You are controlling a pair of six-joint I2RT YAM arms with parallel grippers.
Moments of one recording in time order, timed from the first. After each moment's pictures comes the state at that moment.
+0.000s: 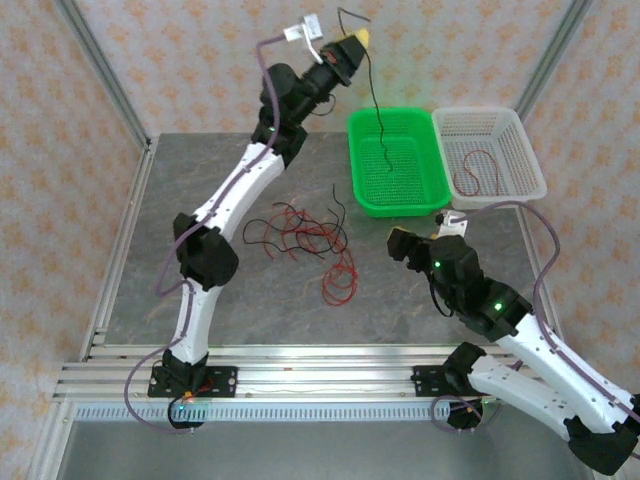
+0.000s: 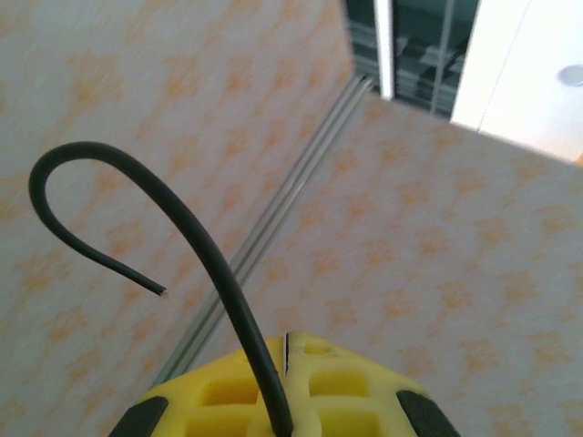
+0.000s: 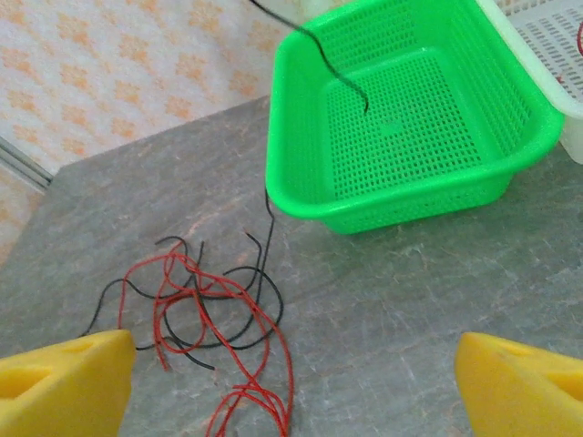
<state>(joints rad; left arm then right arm) -0.47 2.23 2.35 0.38 0.30 -0.82 0.72 0.69 0.78 -0.57 0.44 0.65</state>
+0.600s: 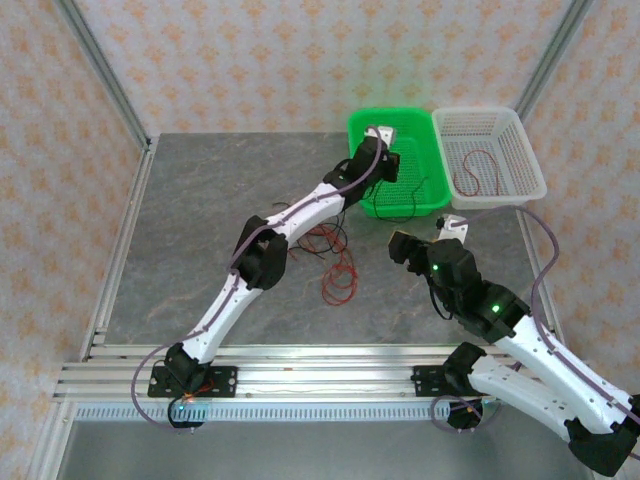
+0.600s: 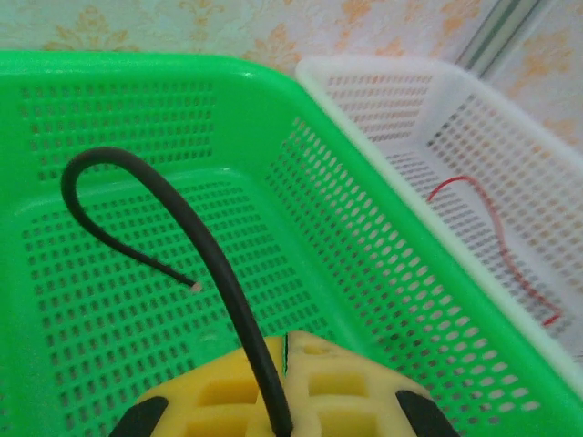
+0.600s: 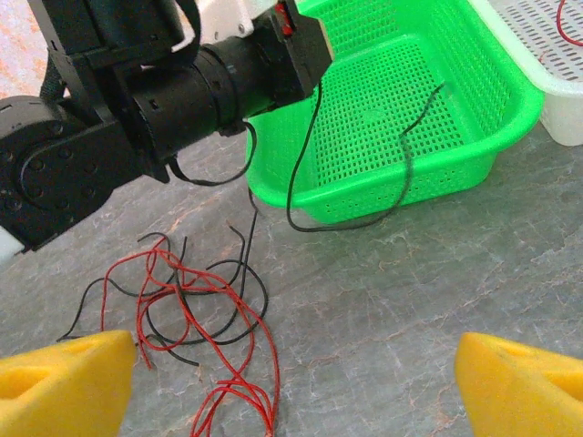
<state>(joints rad) -0.67 2.61 2.43 -0.18 -0.14 -0.36 0.72 0.68 0.75 -0.57 0.46 0.68</state>
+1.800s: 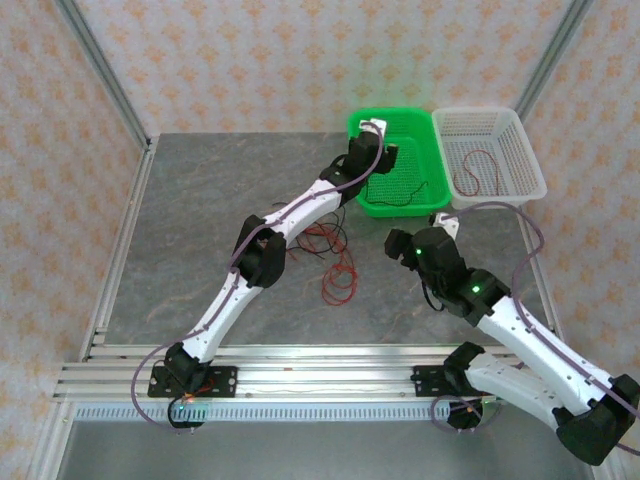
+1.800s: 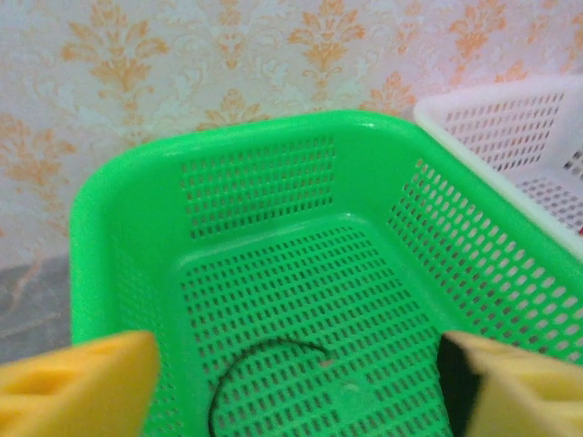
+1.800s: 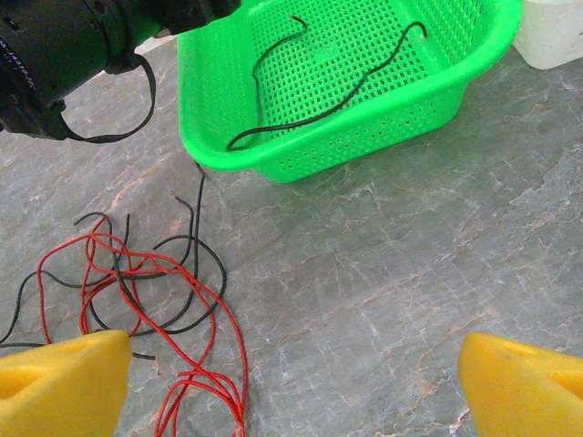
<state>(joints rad) -0.63 2.64 2.49 -0.17 -0.30 -0.19 0.64 0.84 0.76 -0.58 0.40 0.77</state>
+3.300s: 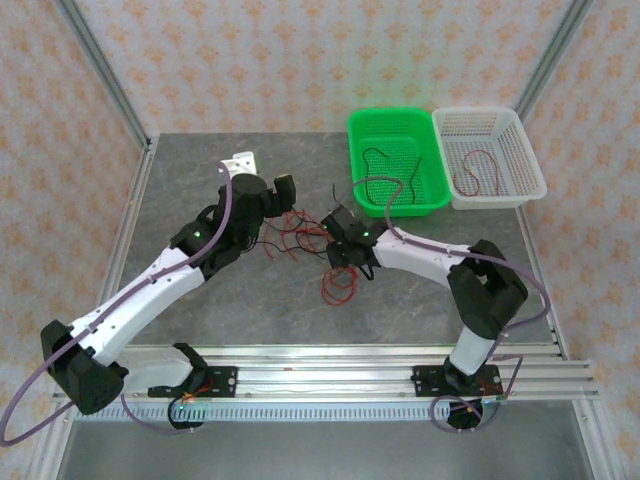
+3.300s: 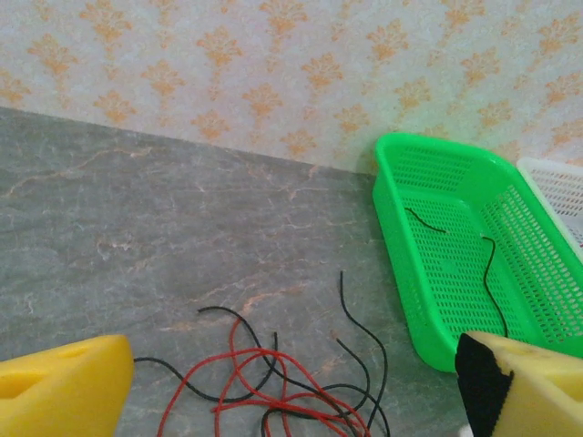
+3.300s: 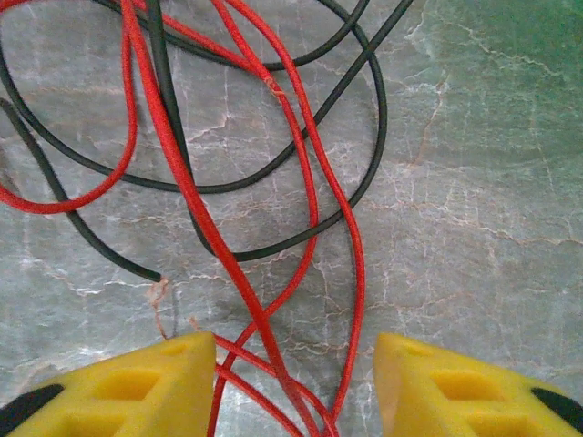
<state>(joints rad) -0.62 1.19 1.14 -0.40 -0.51 -0.54 0.77 1.72 1.13 -0.53 0.19 0.40</state>
